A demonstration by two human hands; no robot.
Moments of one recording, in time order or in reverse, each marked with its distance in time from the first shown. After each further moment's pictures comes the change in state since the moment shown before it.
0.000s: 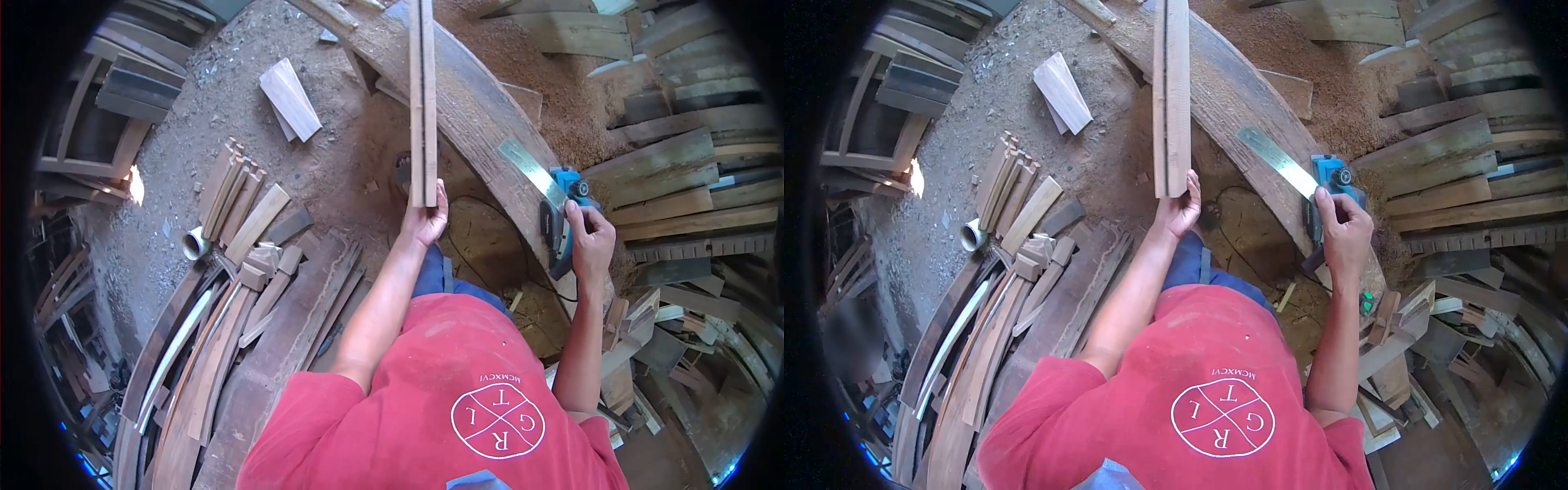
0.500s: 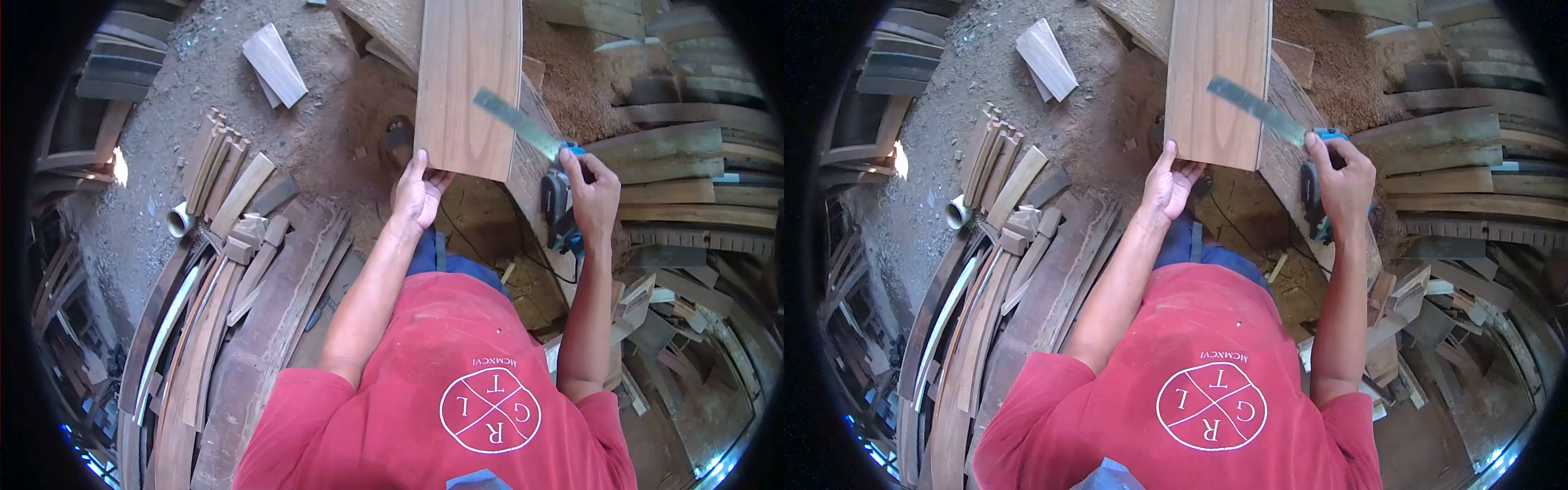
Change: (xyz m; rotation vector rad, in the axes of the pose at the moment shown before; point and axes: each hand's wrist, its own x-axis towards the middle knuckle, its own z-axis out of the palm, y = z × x) left_hand -0.034 -0.041 0.022 0.654 0.139 0.325; right_hand 0.042 -0.019 0.021 -0.188 -0.083 -0.149
